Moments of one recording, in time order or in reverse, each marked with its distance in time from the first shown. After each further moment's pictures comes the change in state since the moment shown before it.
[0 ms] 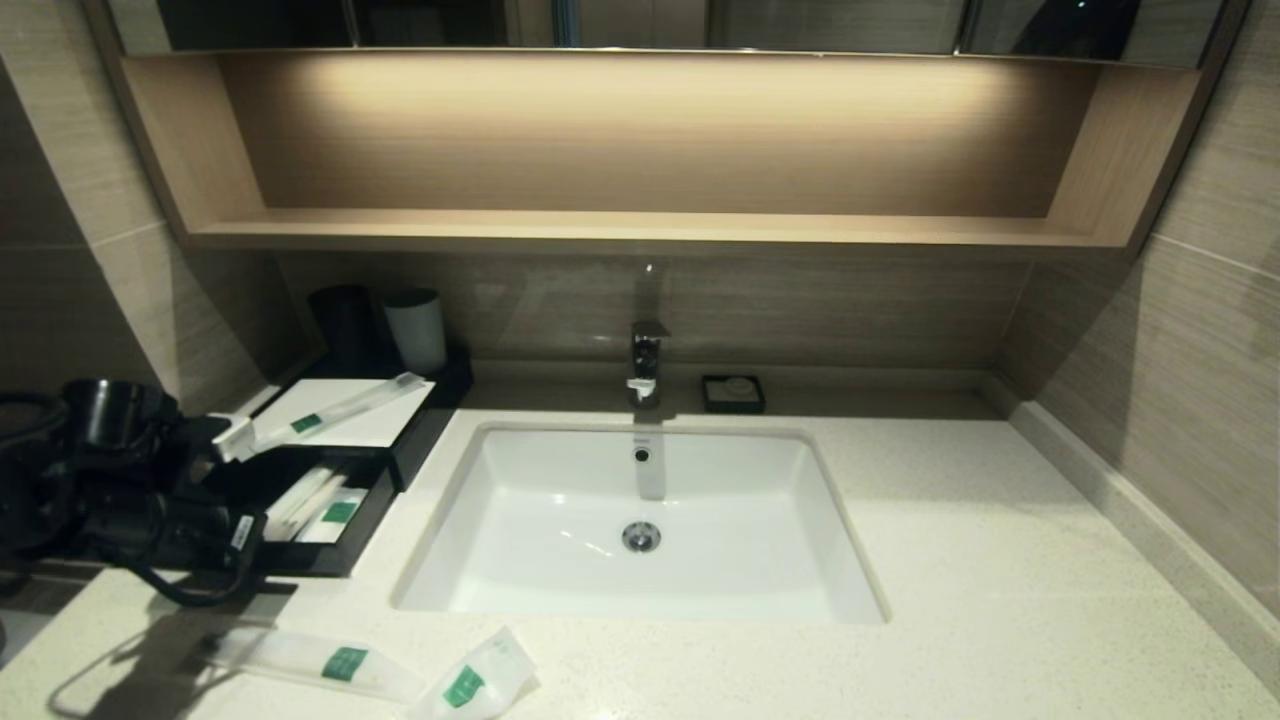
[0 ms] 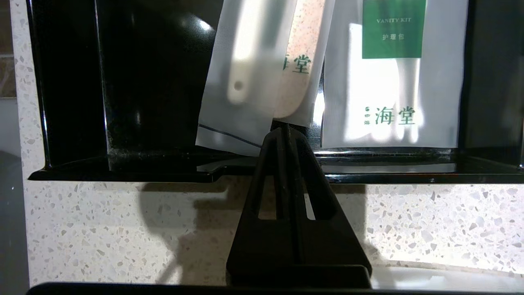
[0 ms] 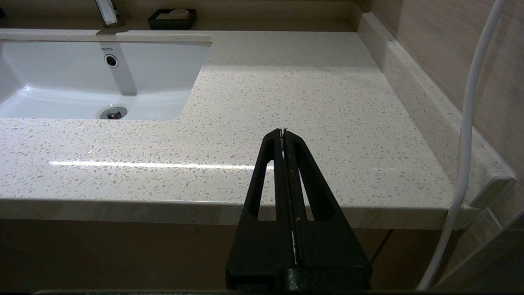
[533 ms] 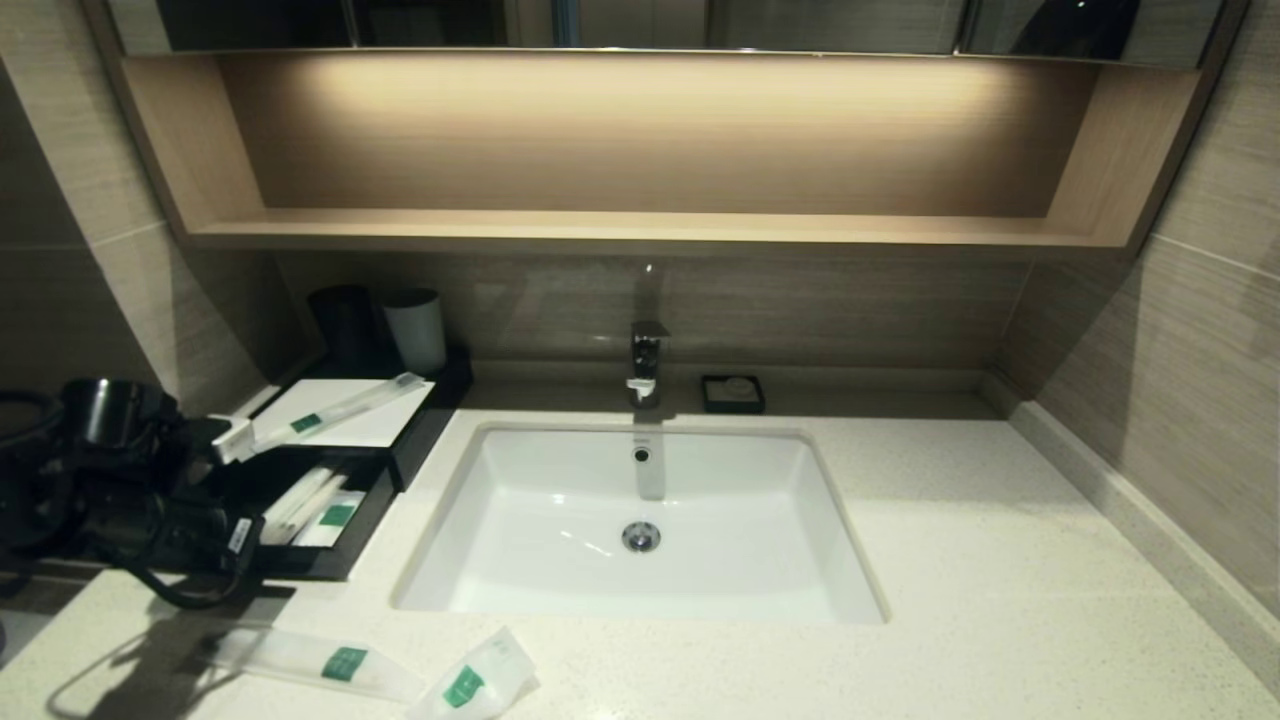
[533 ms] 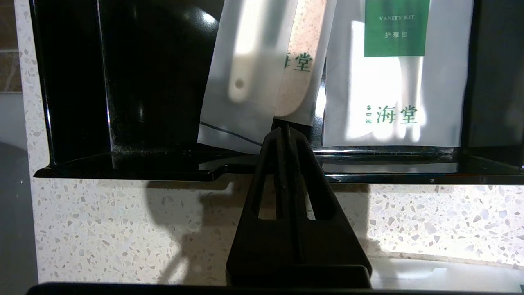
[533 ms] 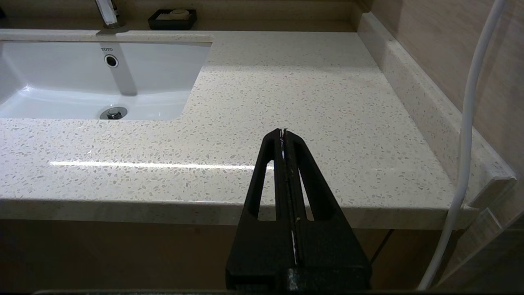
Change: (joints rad) left arm 0.000 -0.008 -0.003 0.024 0.021 0.011; right arm 0.000 0.000 0.000 0.000 0.000 0.000
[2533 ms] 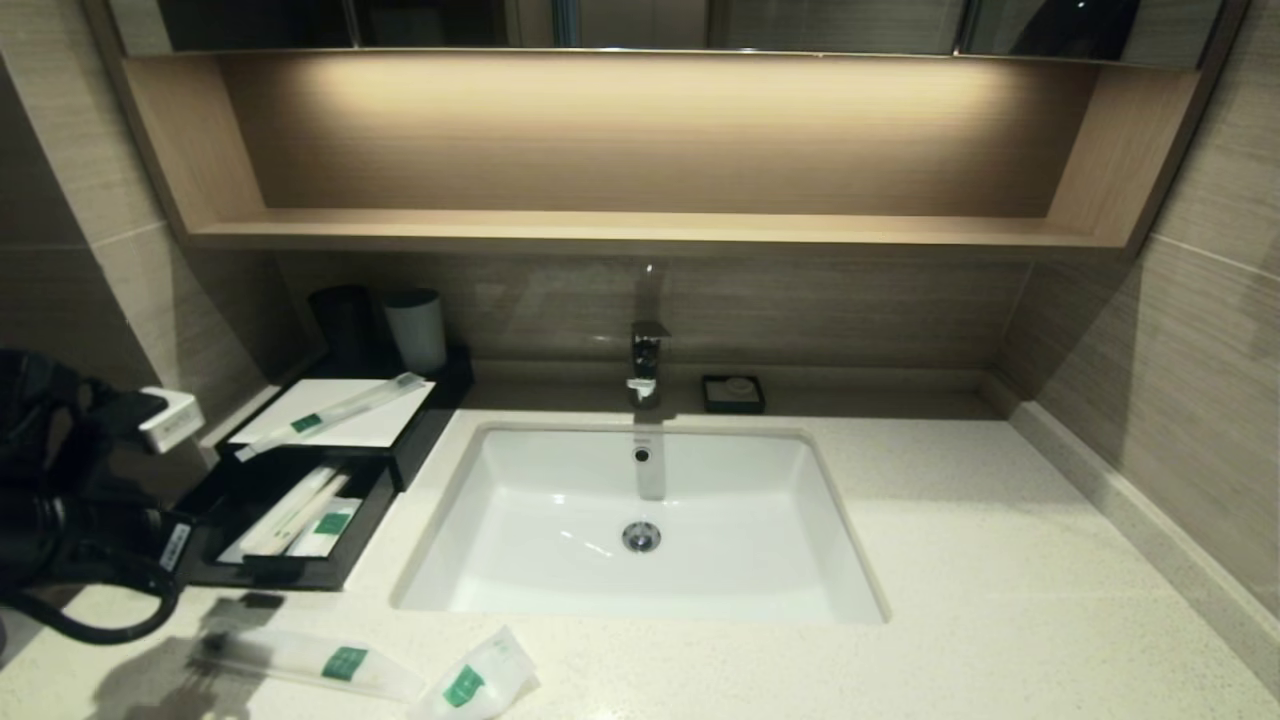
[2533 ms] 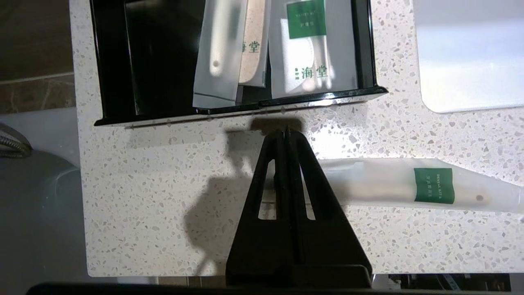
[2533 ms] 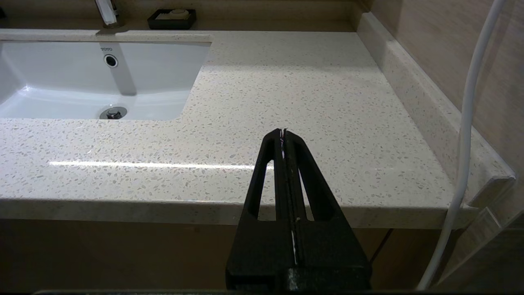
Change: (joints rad) left arm -0.023 -0.337 0.060 0.183 -0.037 0.043; right arm 0.000 0.000 0.000 0.000 0.000 0.000
